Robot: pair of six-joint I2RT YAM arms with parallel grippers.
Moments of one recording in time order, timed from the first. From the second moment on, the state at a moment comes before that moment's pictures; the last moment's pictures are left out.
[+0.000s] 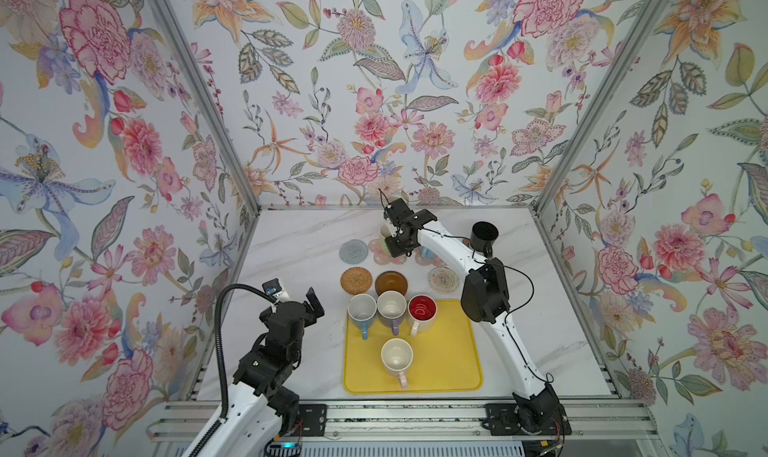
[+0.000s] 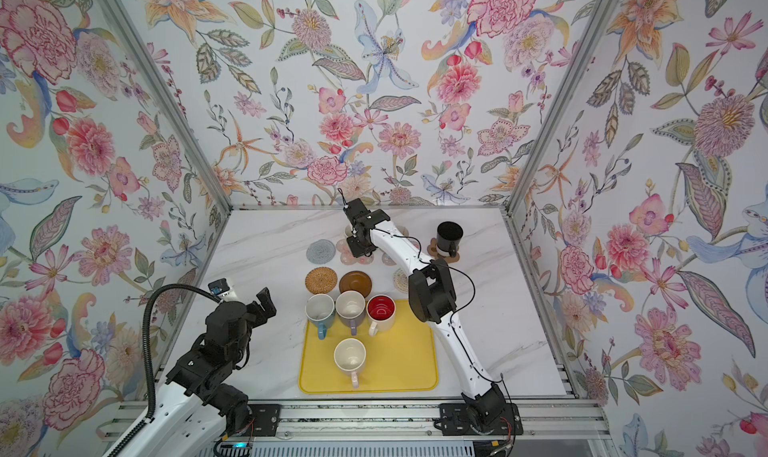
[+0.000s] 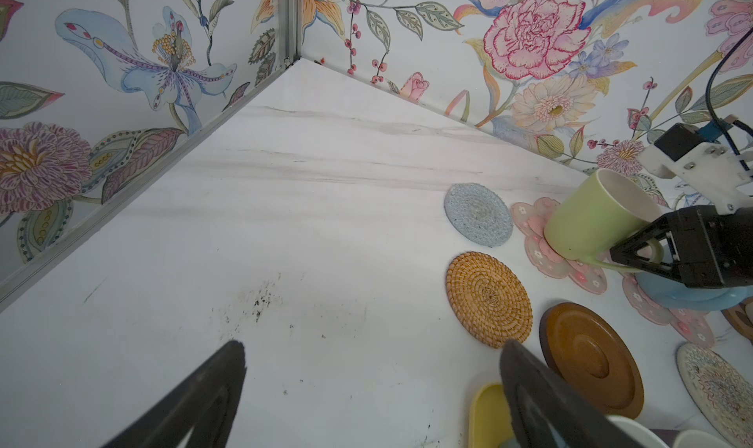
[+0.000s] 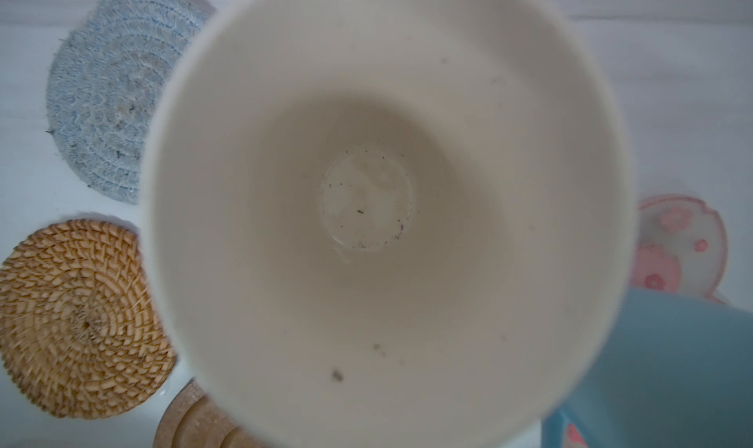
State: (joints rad) left arm -0.42 0.54 0.43 -0.37 -0.54 -0.52; right arm 0.63 2.53 2.44 -1.04 0.06 0.12
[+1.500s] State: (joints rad) left arm -0.42 0.59 0.43 -0.33 -0.50 -0.53; right arm 0.69 1.31 1.12 -0.38 0.20 0.17
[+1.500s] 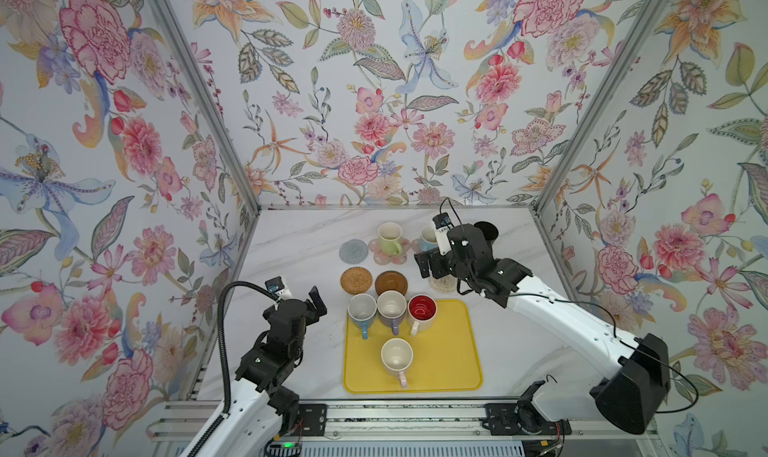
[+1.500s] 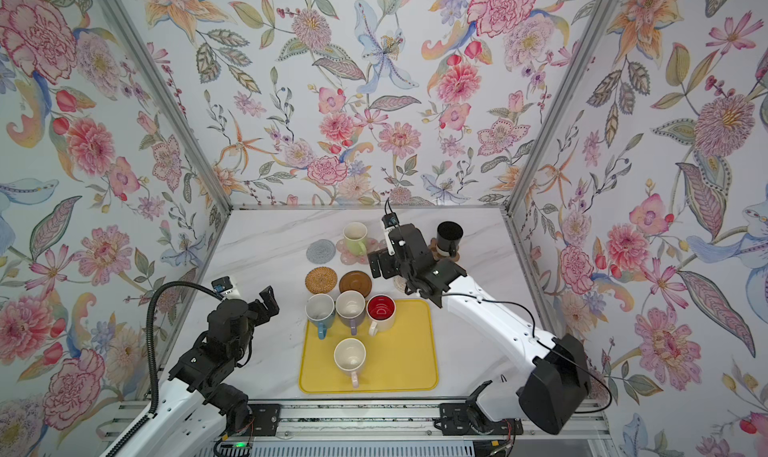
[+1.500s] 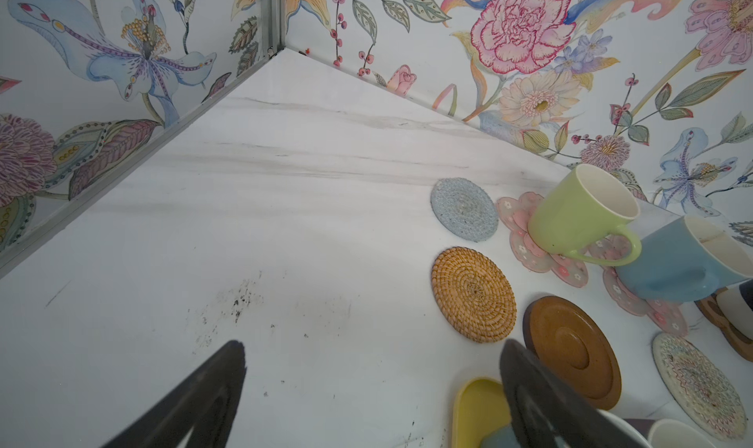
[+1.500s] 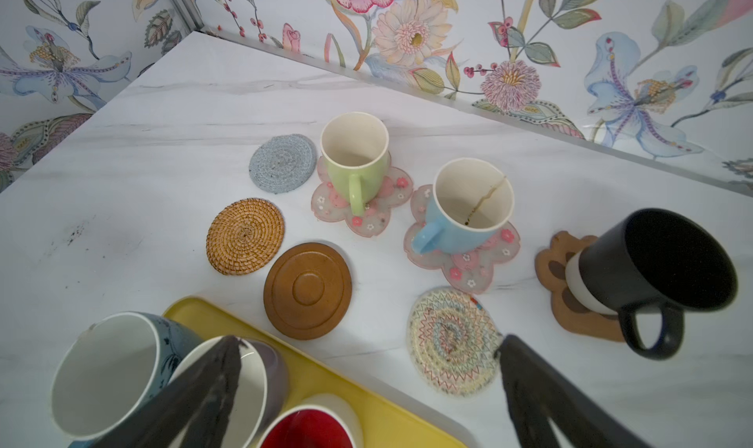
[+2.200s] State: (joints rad) left arm -0.42 0.61 0.48 -0.42 -0.22 -0.62; right arm 0.66 1.25 1.01 -0.25 0.25 0.26
